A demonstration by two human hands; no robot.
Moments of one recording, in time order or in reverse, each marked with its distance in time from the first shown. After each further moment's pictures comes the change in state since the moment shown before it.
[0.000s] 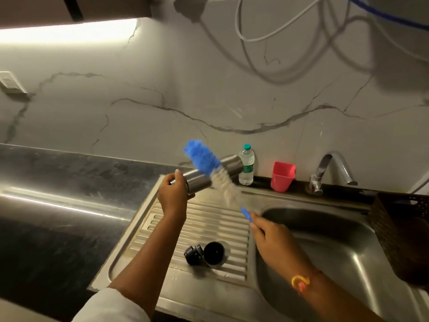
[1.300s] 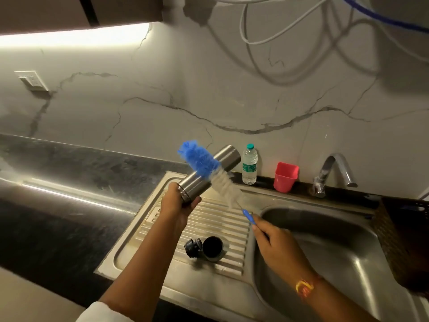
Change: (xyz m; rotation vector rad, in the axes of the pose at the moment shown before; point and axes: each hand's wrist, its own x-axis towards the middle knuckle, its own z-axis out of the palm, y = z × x) left_hand -0.029 0.003 -0.015 -0.388 -0.030 -0.476; right_hand -0.022 0.021 -0.006 0.145 -0.003 -0.114
